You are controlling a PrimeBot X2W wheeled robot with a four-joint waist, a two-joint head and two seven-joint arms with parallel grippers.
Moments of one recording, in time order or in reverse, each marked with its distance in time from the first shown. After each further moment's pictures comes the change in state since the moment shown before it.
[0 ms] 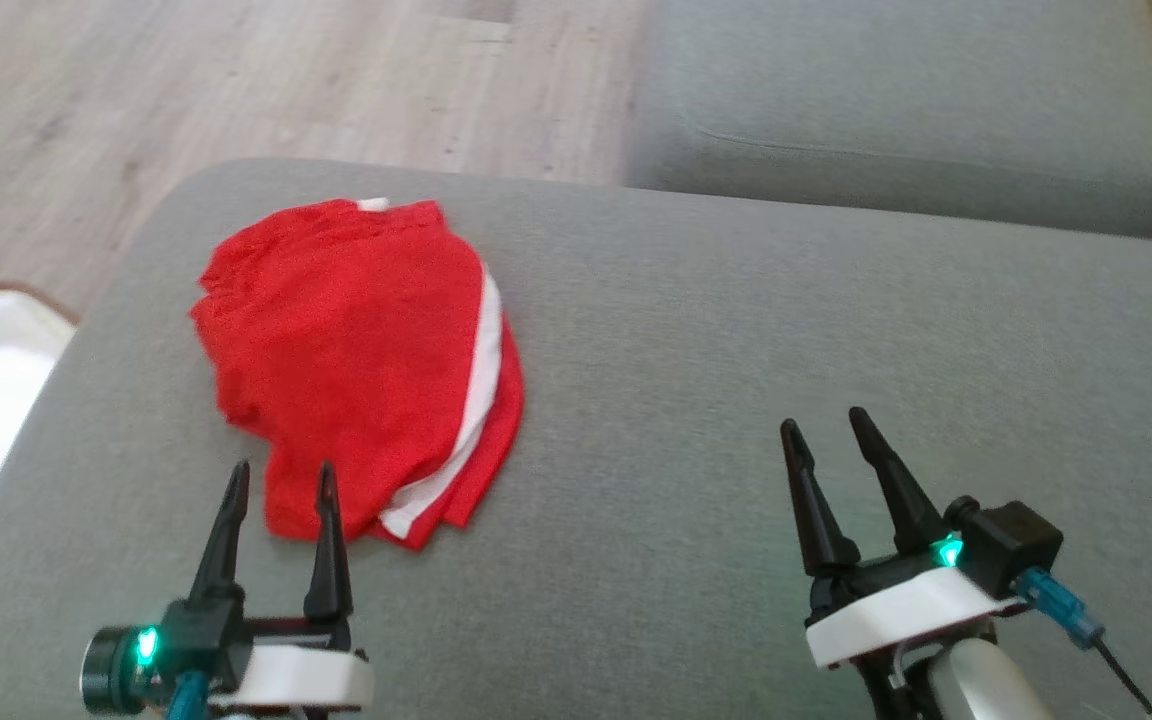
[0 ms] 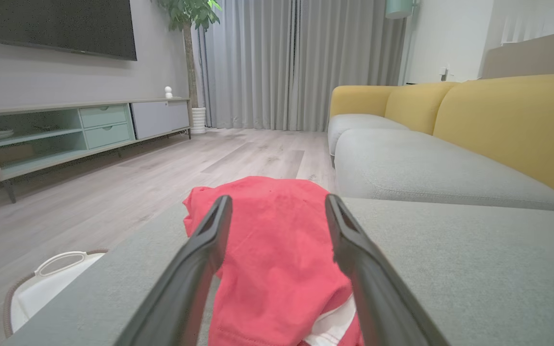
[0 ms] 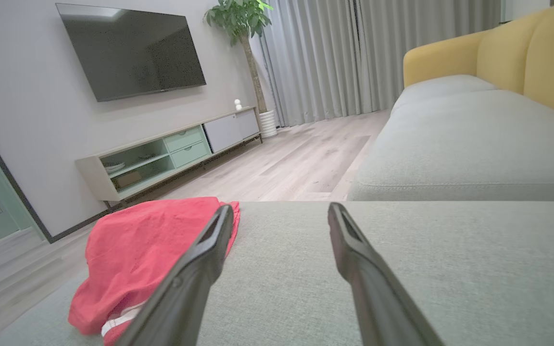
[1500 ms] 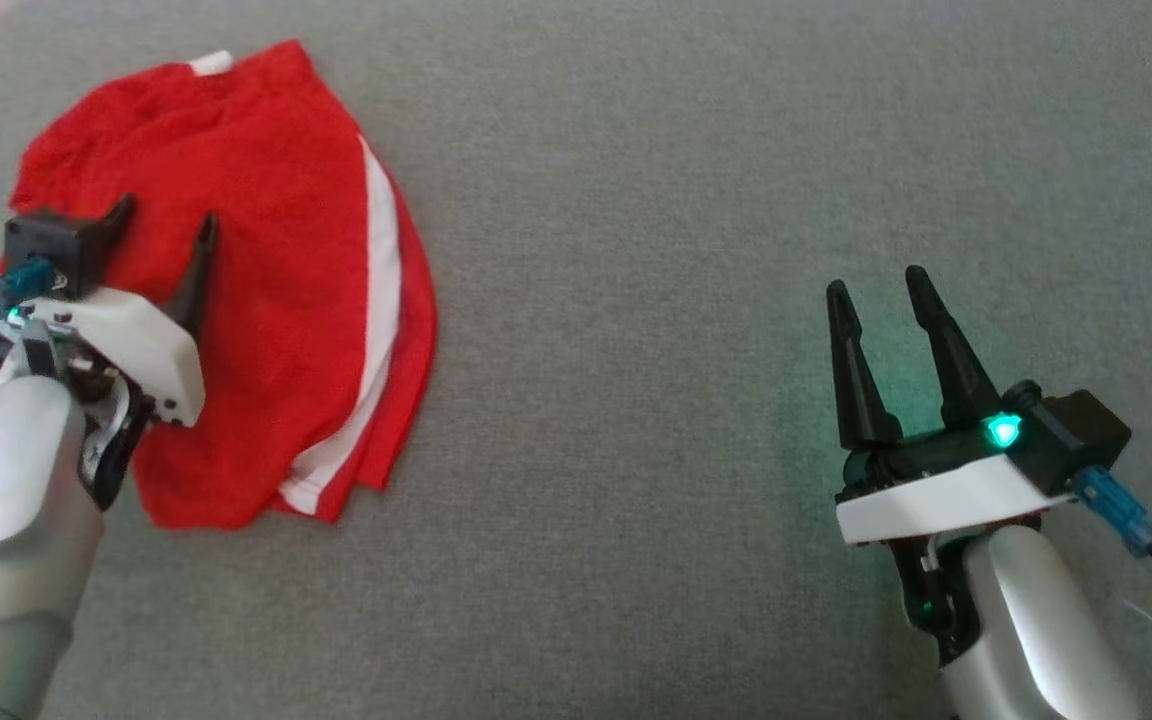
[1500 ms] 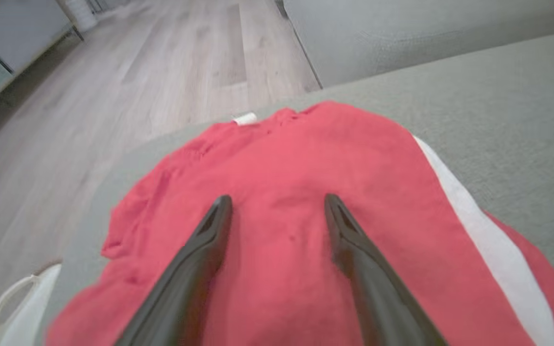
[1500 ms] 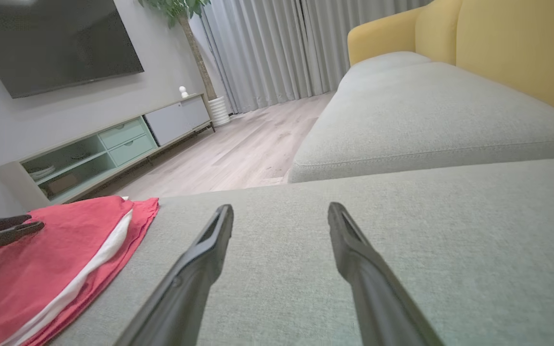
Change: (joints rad) left arm -0.713 0.385 -0.363 0.506 -0.321 -0.141 0.307; right arm -0.156 -0.003 -0.072 -0.055 -0.055 0.000 0.000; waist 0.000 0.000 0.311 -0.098
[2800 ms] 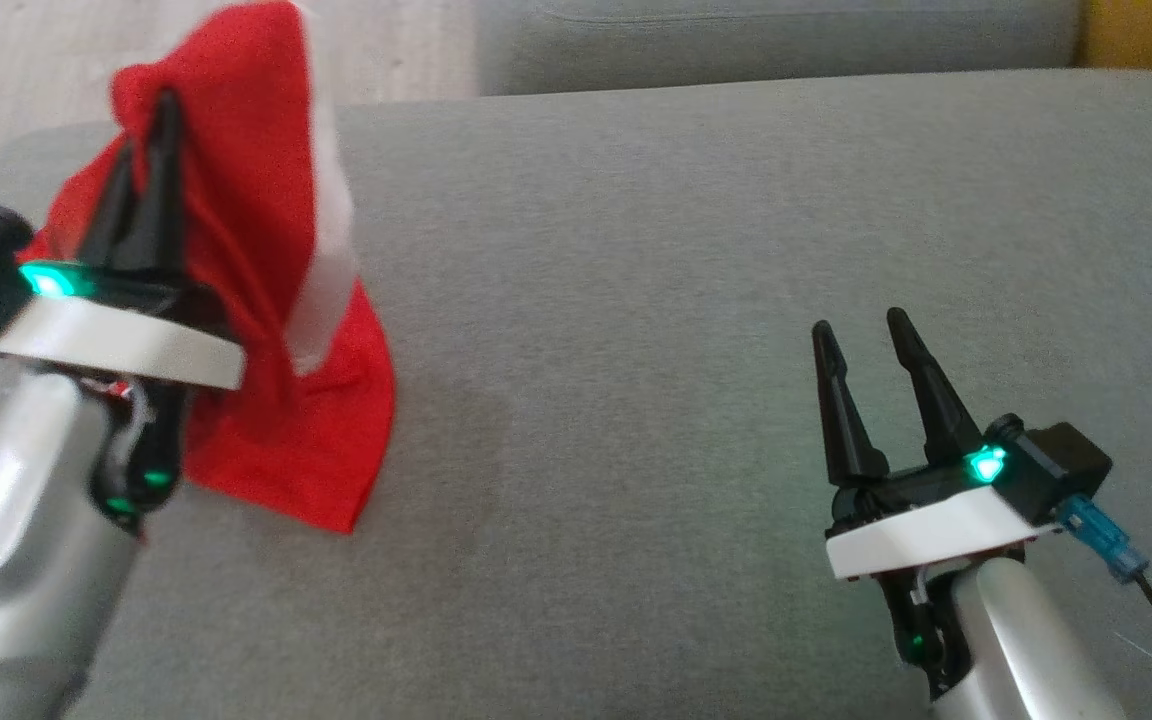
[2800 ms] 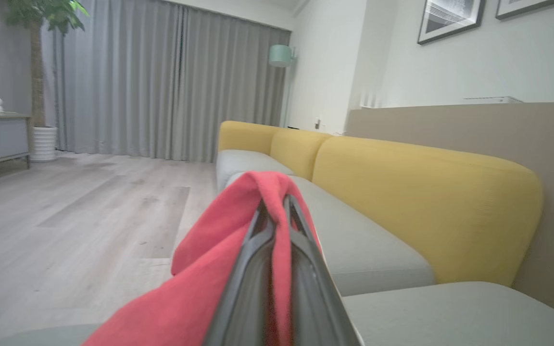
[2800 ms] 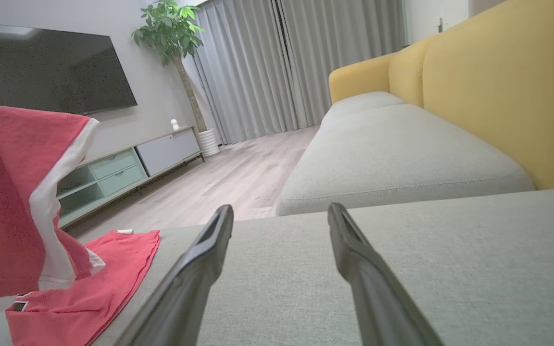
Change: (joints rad) left arm 0.105 0.075 -0.045 -0.440 -0.394 0.092 -0.266; right arm 0.046 0.000 0.027 0.016 0.039 0.000 0.000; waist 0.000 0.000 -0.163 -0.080
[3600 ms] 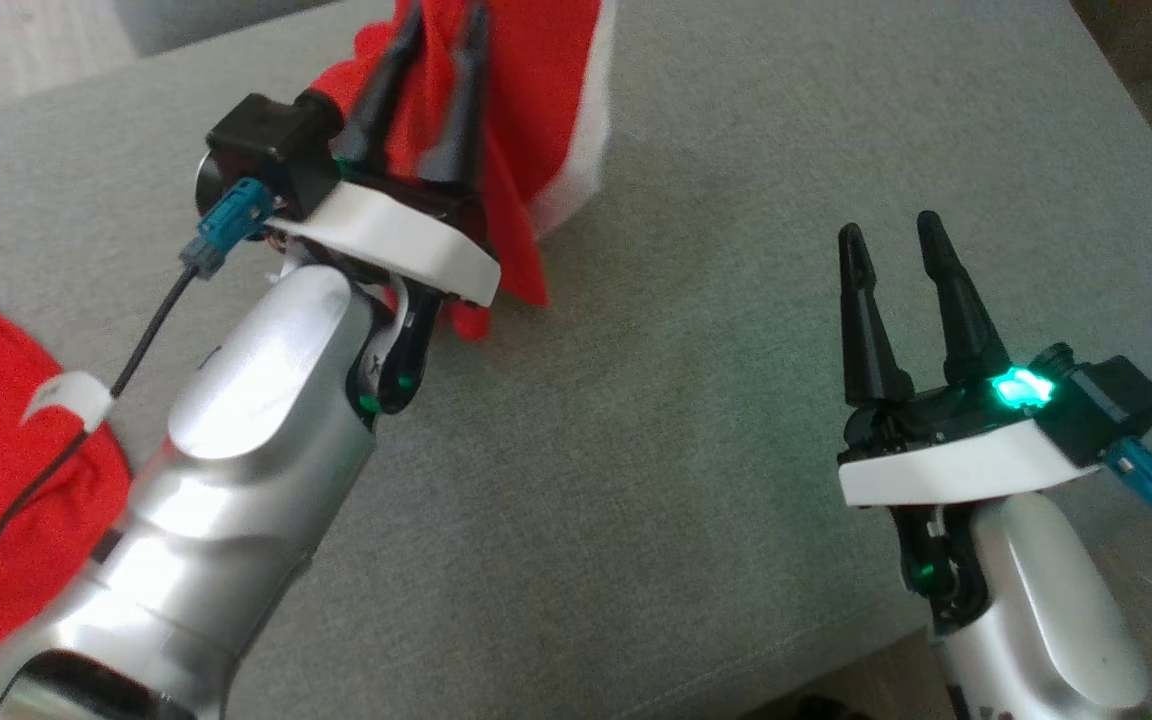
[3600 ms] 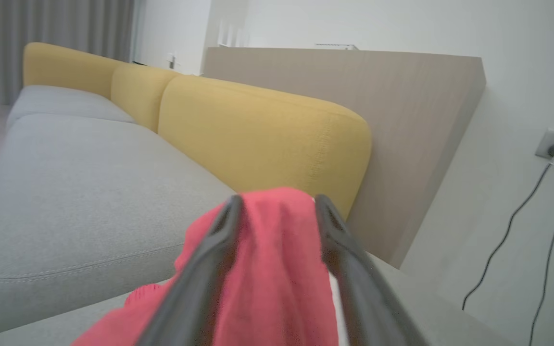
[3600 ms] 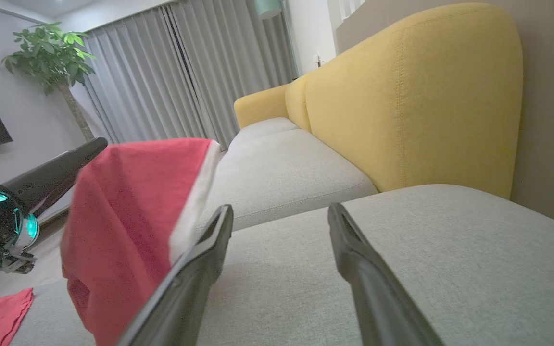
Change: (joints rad) left arm -0.245 -0.334 -0.178 0.183 0.092 0.071 0.020; right arm -0.087 0.000 -0.009 -0.086 0.061 0.000 0.000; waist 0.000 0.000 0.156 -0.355
